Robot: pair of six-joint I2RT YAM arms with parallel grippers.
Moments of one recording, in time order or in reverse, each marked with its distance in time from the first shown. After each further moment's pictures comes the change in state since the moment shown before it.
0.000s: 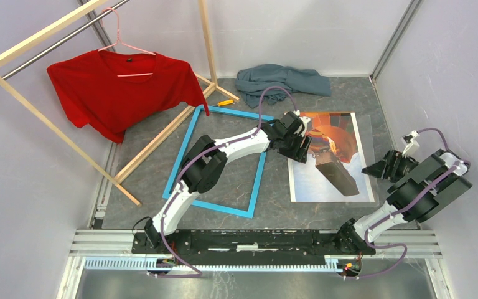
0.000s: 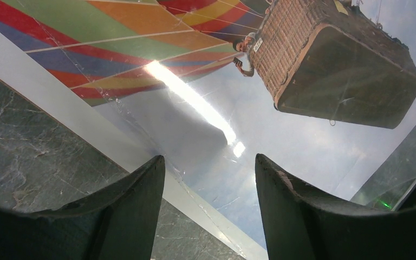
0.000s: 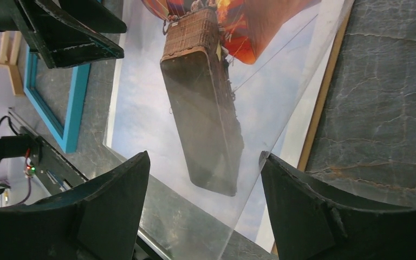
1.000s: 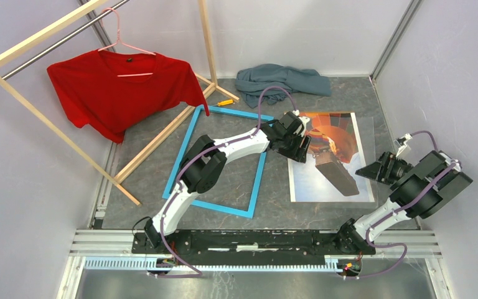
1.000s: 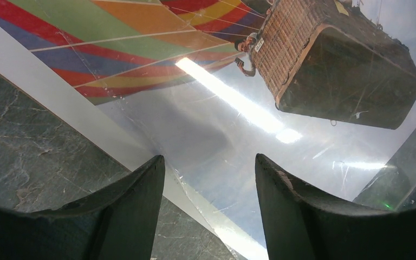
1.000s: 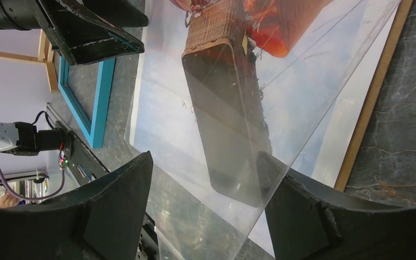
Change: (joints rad) left arm 0.001 -0.011 -0.020 0.017 -0.005 0.000; right arm 0.030 0.049 -0.048 -0.030 -0.043 -0.006
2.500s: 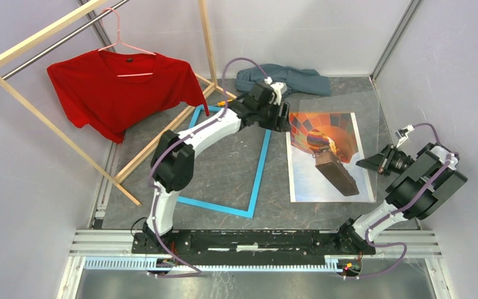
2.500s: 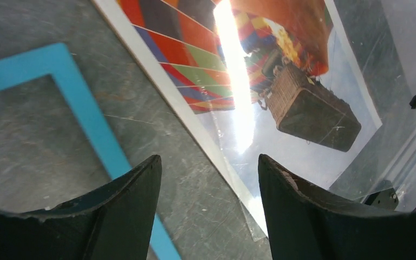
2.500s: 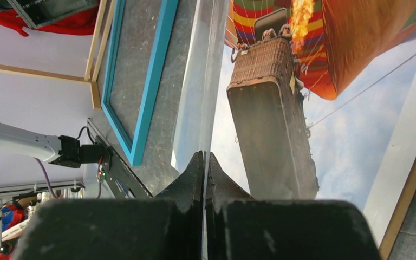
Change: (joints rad) left arm 0.167 -0.227 -0.060 -0.015 0.028 0.000; right arm 0.063 -0.041 0.039 -0.044 -0.115 0.116
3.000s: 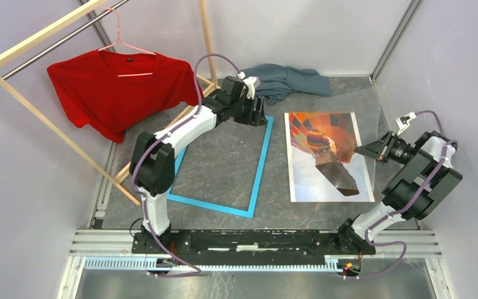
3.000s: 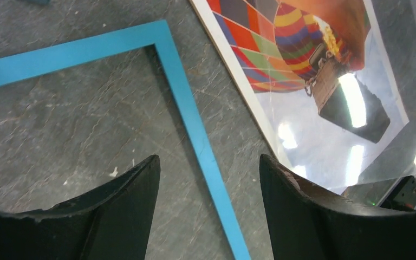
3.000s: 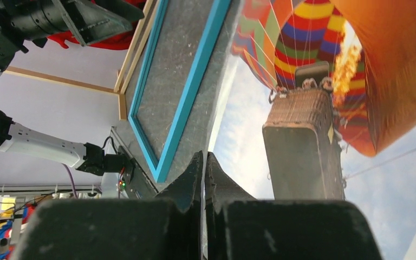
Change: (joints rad) left arm 0.169 -0.162 -0.186 0.019 0.055 0.072; right arm 0.083 -0.026 0.073 -0.001 -0.127 0.120
